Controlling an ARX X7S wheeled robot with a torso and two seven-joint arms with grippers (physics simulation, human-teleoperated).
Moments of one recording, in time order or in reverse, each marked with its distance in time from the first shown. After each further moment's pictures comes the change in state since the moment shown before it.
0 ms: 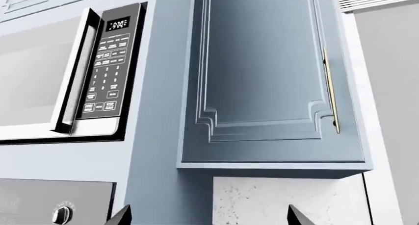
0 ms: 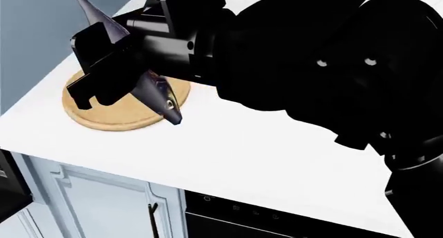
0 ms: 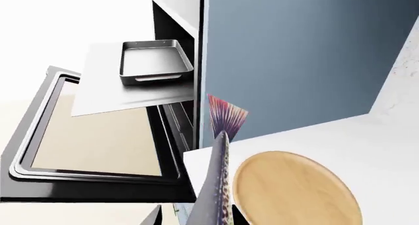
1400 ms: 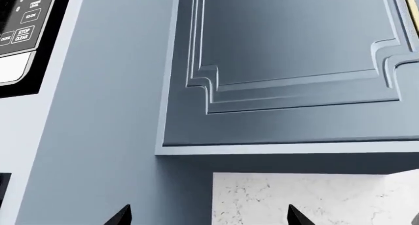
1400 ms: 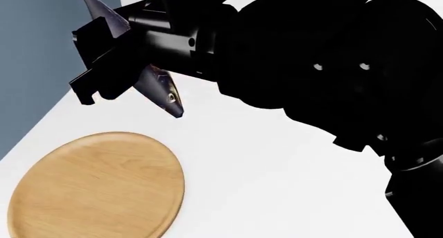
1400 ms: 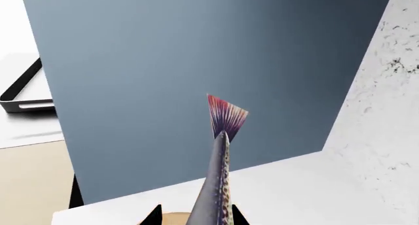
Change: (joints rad) left arm -0.011 -0.005 0.031 -0.003 0.011 0.020 -0.004; right arm 0.000 0.002 -0.011 -0.003 -0.048 -0.037 -0.018
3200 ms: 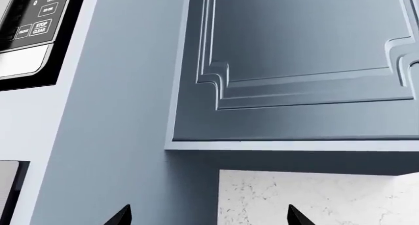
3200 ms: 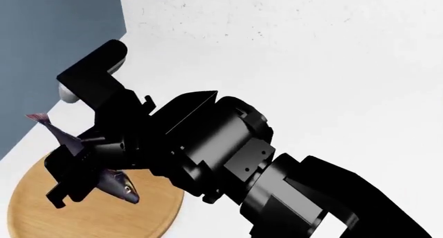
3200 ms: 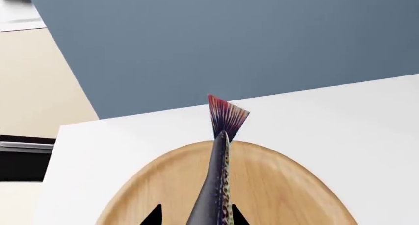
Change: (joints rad) left arm 0.056 -0.055 0.021 0.007 0.043 0.083 -0.003; right arm -0.201 -0.354 -0.286 0.407 -0.268 -0.161 -0.272
